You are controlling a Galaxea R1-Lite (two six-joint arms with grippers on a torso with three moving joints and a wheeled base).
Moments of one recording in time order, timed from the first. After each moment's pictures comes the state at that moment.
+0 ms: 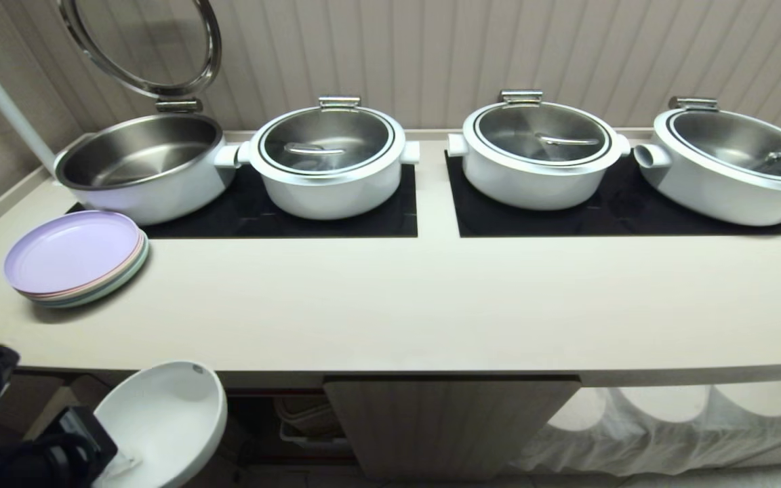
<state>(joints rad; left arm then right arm) -0.41 1.09 -0.61 0.43 0.17 -1.24 0.01 0.00 0.00 -0.01 -0.05 0.18</state>
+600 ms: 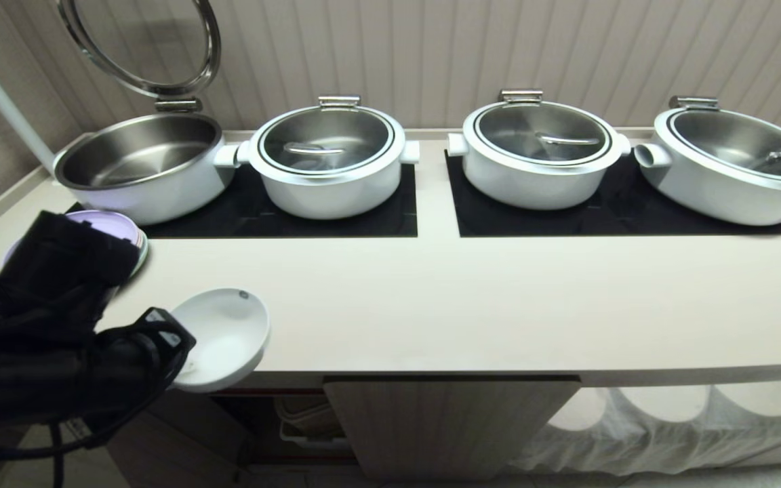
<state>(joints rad) -0.40 1.38 -0.87 0.39 0.24 -1.23 0.01 0.00 0.00 -0.01 -0.05 0.18</state>
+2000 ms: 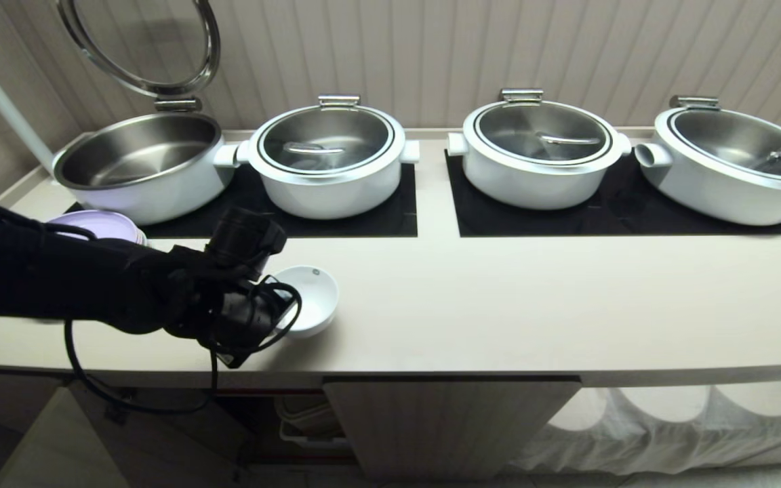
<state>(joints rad) -0.41 1.84 -1.08 0.15 0.25 -1.22 0.01 0.00 0.00 -0.01 -0.05 0.18</state>
